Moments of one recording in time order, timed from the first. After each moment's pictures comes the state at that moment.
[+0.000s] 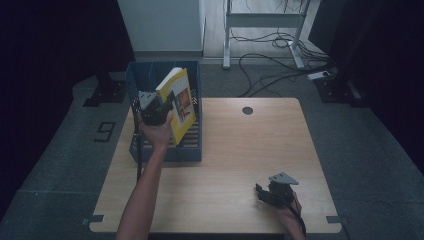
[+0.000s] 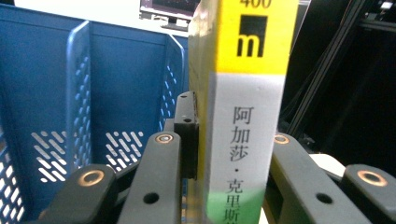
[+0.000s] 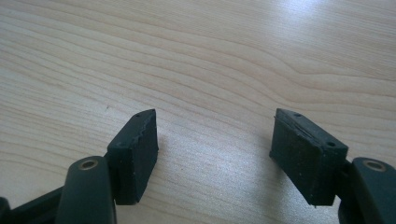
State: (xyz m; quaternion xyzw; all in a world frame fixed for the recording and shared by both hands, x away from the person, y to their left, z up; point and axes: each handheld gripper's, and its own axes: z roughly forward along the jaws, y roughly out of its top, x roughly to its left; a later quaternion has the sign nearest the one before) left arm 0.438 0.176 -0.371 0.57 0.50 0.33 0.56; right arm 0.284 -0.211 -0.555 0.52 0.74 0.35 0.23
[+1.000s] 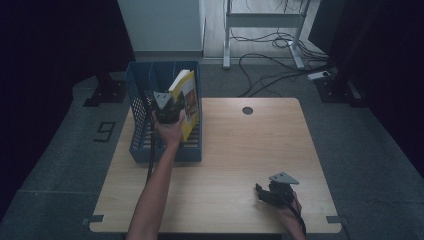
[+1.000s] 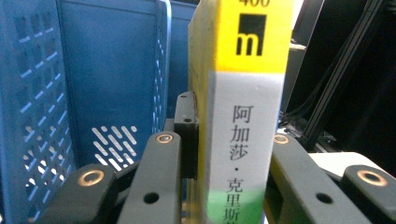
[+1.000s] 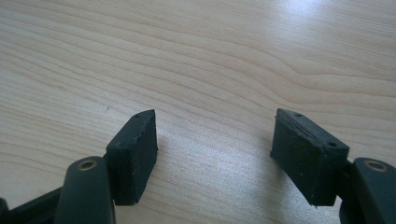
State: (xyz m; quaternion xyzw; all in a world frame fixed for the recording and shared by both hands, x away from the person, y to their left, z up) left arm 0.468 0.149 -0.404 0.57 0.51 0.36 0.54; right arm 0.284 -0.212 -0.555 0.52 0.74 0.35 0.23
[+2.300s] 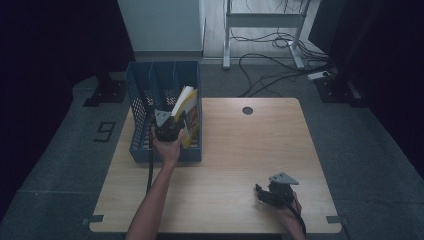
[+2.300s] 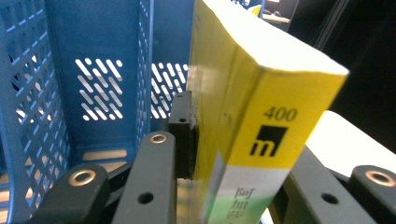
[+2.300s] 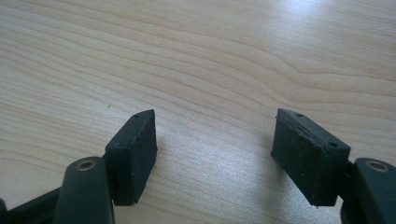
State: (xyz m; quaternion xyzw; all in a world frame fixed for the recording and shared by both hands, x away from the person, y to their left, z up) left arm 0.430 0.157 -0.440 0.61 0.51 0.30 0.53; right arm 0.283 -0.211 -0.555 0.52 0.74 0.35 0.23
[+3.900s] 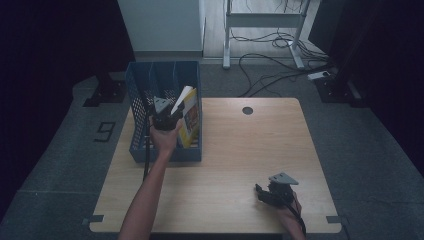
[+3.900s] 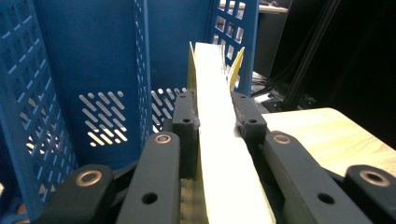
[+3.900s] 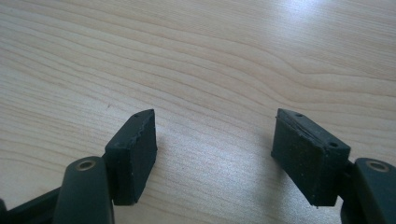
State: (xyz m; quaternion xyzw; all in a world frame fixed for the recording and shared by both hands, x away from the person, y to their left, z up) left arm 0.445 0.157 -0.401 0.63 0.49 0.31 0.51; right arm 0.284 -0.211 -0.555 0.52 0.74 0.35 0.23
